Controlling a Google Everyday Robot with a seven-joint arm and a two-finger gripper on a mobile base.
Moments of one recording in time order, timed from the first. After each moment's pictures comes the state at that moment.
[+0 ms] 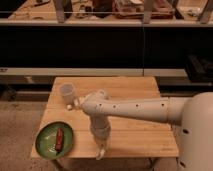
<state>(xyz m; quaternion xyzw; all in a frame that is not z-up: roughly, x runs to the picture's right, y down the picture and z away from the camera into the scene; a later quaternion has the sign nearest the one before) -0.004 0.279 0.723 -0.45 -0.22 -0.45 0.74</state>
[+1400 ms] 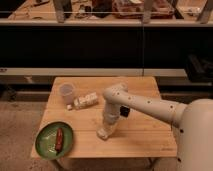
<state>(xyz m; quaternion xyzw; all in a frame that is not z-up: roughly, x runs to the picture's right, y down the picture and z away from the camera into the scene) -0.011 0.211 0.825 -0.40 -0.24 -0.27 0.84</state>
